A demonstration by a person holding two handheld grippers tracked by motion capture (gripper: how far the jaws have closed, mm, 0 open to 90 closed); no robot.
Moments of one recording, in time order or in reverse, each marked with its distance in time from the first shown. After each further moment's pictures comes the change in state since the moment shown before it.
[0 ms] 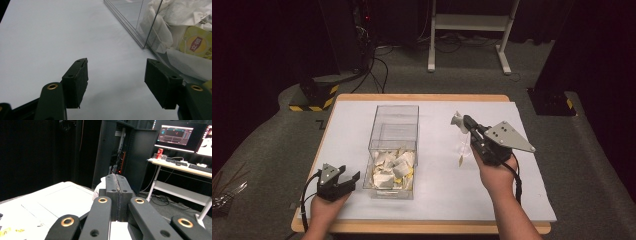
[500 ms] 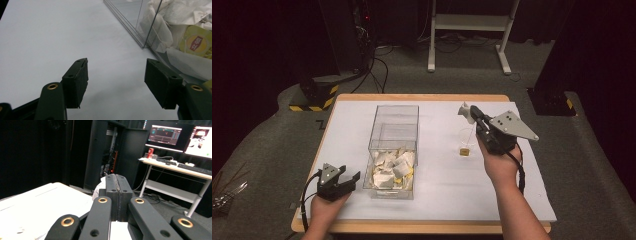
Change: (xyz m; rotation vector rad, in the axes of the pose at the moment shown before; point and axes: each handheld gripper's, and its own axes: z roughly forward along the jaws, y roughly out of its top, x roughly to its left) left arm 0.000 0.000 0.001 0.008 -0.001 0.001; right arm -0.022 0.006 0.013 0.010 -0.063 -0.003
